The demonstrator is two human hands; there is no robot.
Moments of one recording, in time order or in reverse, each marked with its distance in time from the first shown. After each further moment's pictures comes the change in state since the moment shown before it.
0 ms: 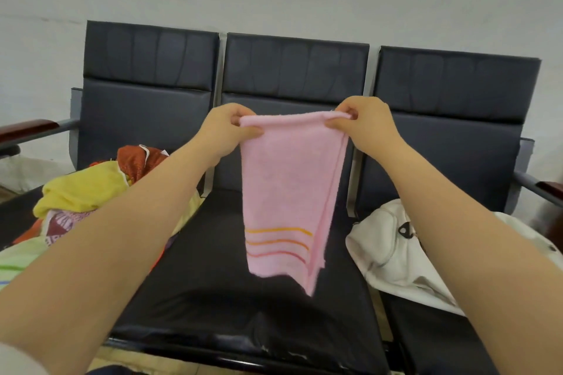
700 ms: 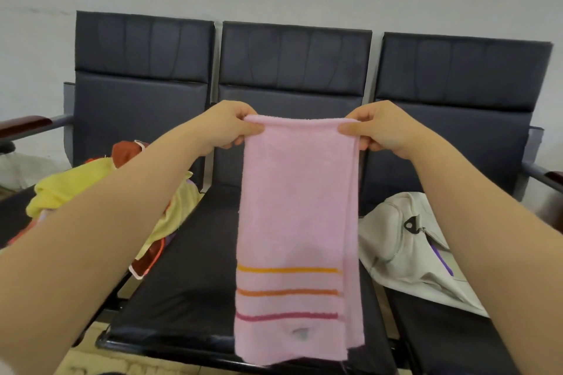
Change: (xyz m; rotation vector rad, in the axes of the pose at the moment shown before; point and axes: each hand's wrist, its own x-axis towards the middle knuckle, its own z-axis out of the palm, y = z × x) left_hand 0.011 0.006 -0.005 0.167 -0.287 -0.073; right_hand 0.001 0.032 -0.010 0.284 -0.339 0.206
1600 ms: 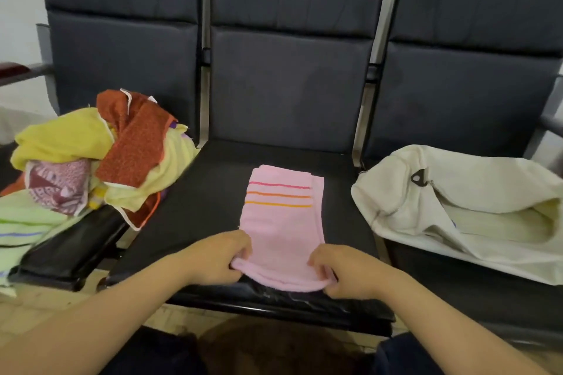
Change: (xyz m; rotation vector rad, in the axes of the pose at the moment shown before) left_hand -0.138 -0.182 0.147 0.443 -0.534 0.135; right_hand -0.155 0.142 0.168 -0.477 -0.723 -0.025
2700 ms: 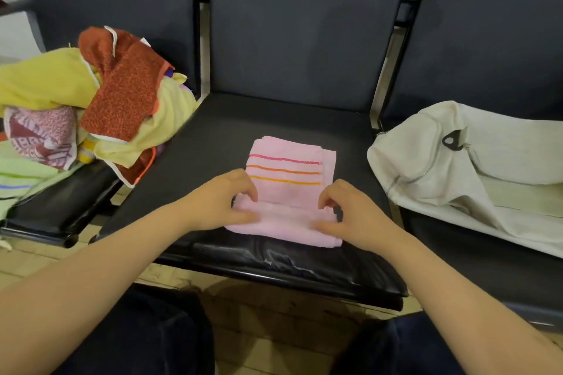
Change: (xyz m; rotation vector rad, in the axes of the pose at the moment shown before) left_hand 0.021 -0.012 -0.004 -0.120 0.163 -0.024; right_hand 0.027 0.011 0.002 0.185 0.358 0.061
